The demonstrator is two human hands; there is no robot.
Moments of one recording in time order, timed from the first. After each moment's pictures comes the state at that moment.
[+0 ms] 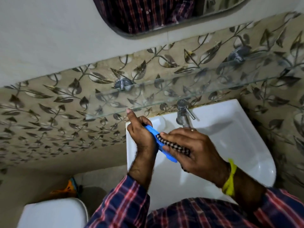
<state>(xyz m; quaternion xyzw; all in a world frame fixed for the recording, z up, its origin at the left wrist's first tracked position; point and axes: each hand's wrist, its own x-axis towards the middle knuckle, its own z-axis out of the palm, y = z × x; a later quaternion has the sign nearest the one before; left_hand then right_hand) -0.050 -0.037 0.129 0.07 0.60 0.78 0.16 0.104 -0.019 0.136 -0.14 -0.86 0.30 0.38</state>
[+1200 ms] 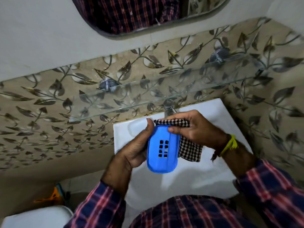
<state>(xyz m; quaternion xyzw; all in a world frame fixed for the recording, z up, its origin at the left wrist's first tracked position) -0.048 -0.071 0.131 0.19 0.52 0.48 0.69 0.118 0.053 0.142 -0.17 -0.74 0.62 0.22</state>
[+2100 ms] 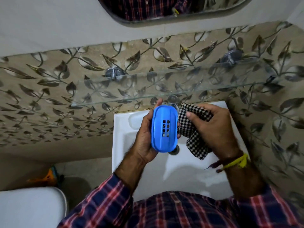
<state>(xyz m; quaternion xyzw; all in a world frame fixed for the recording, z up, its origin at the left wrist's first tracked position) -0.019 -0.055 0.115 0.12 0.38 0.67 0.62 0.134 0.039 0.151 -0.43 -0.69 0.44 0.39</state>
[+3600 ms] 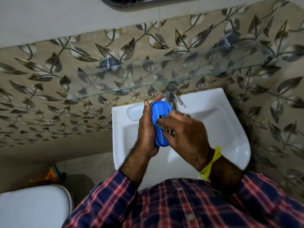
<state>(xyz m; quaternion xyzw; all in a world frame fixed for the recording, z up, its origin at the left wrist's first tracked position) -0.009 -0.066 0.112 0.15 0.48 0.68 0.54 0.114 -0.036 0.157 -0.29 -0.91 0.16 0.24</state>
